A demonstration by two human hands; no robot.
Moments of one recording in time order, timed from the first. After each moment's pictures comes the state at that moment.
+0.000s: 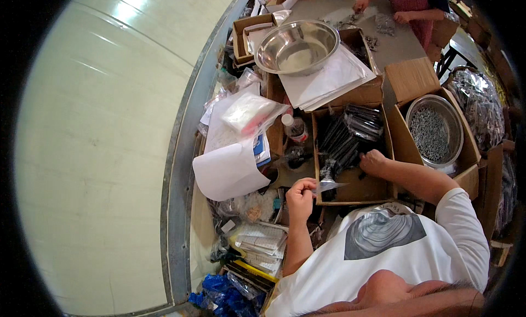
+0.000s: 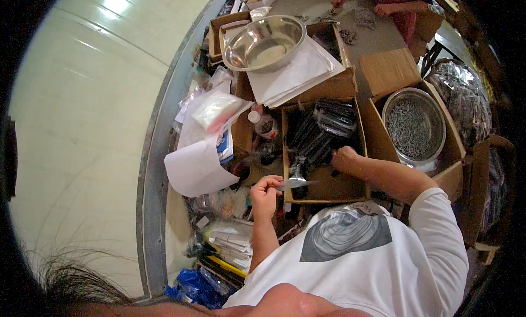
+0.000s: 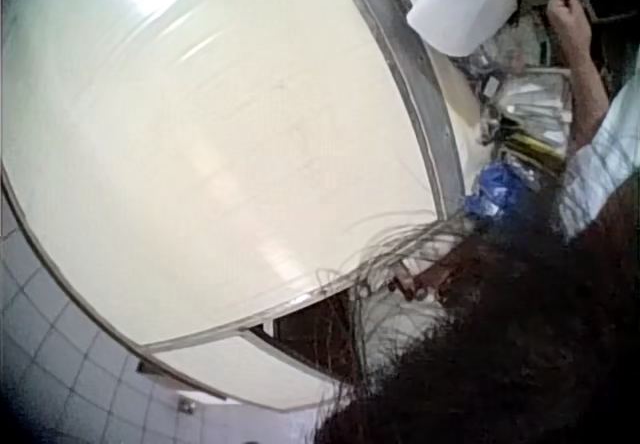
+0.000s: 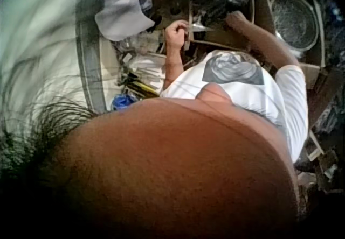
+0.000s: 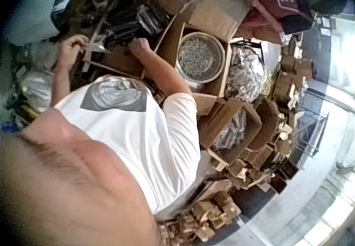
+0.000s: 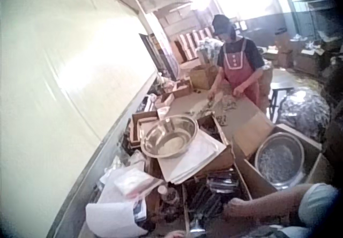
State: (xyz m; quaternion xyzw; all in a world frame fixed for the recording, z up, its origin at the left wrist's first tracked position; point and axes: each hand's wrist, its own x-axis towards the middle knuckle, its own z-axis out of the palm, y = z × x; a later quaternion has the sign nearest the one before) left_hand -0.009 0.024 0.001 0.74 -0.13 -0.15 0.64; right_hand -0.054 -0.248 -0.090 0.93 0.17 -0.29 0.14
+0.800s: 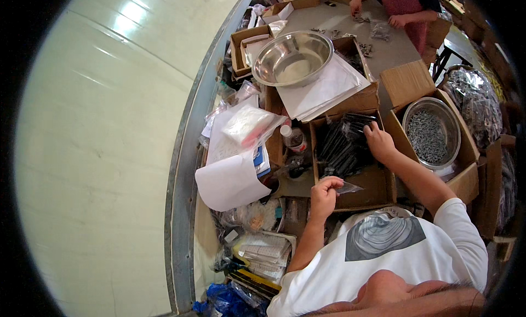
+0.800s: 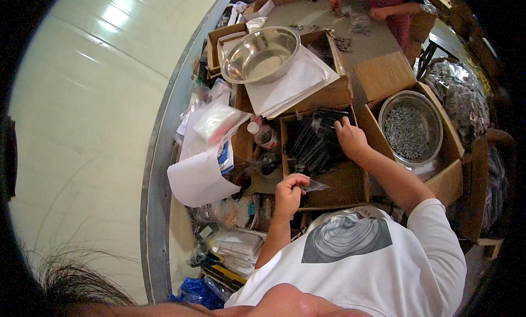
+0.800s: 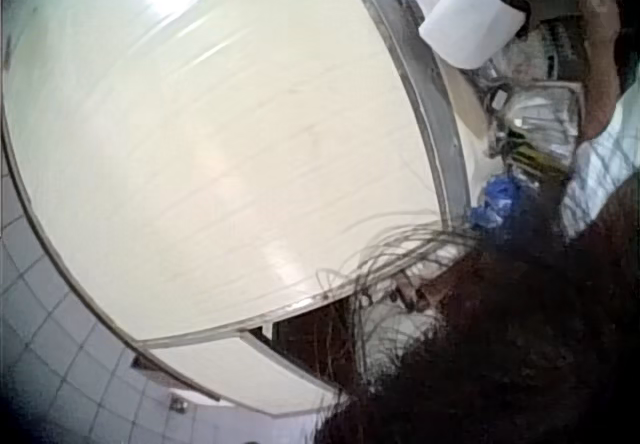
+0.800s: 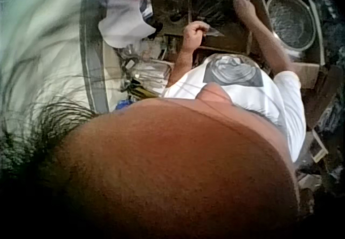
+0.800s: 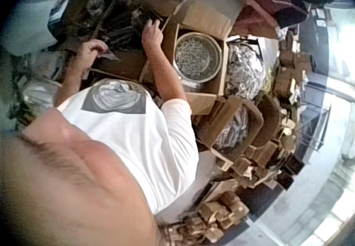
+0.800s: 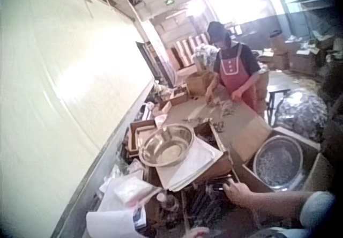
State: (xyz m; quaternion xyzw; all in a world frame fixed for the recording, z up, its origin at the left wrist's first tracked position) left_hand -0.019 -0.033 -0.001 0.72 -0.23 -0.22 0.62; right_hand -0.043 -0.282 -0.034 0.98 -0.18 0.05 -0.04
